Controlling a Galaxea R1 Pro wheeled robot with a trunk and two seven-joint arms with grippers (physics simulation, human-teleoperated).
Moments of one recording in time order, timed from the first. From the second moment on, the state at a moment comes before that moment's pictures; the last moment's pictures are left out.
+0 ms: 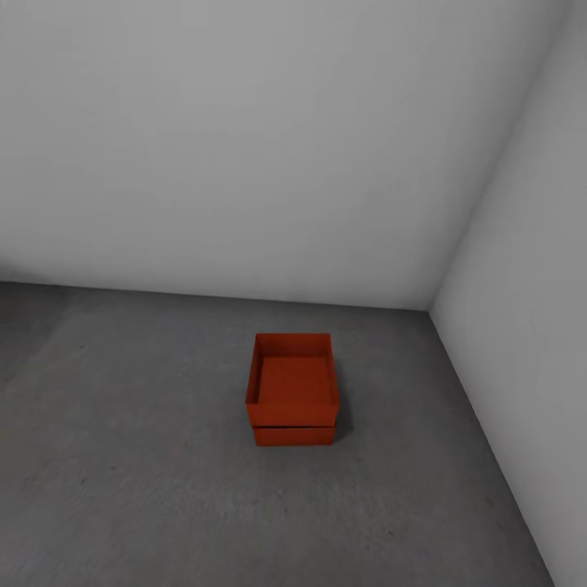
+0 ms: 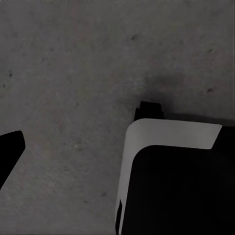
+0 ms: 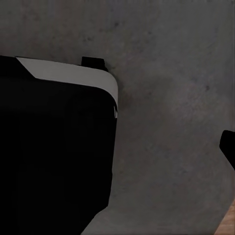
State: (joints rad) left arm -0.44 0.09 -0.02 0.00 0.12 0.04 0.04; right arm -0.28 0.08 0.70 0.00 -0.56 -0.05 -0.29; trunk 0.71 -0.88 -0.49
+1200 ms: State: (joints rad) left arm -0.36 0.07 -0.02 0.00 0.12 0.03 -0.04; right arm -0.18 0.08 0.69 0.00 -0.57 -0.11 -0.11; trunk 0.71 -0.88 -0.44
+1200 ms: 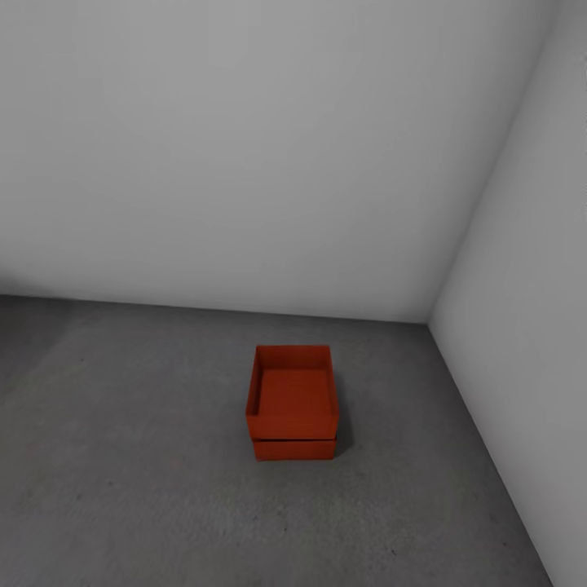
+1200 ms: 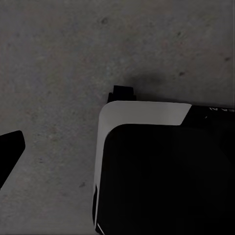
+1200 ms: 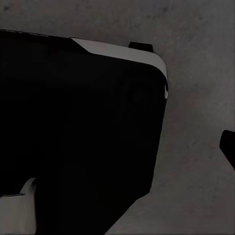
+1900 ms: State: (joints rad) left arm -0.35 0.07 -0.02 0.00 0.13 0.03 -0.04; right arm -0.18 0.07 0.69 0.01 -0.57 -0.12 -0.07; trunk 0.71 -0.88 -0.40
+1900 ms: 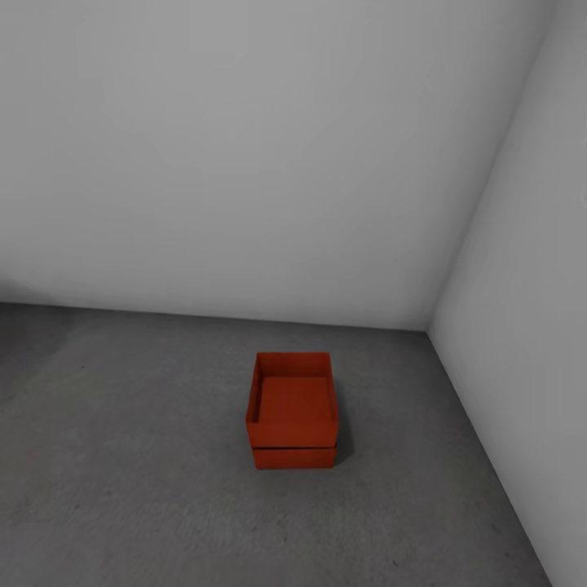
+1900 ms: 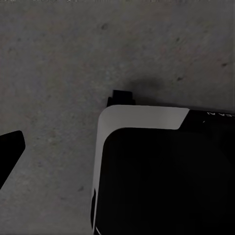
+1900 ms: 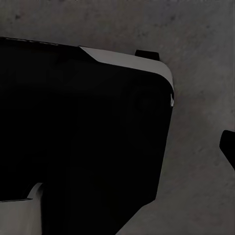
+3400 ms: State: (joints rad) left arm -0.35 0.07 -0.02 0.00 0.13 0.03 -0.04; right arm -0.18 0.07 0.69 0.01 -0.57 -0.12 -0.07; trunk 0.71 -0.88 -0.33
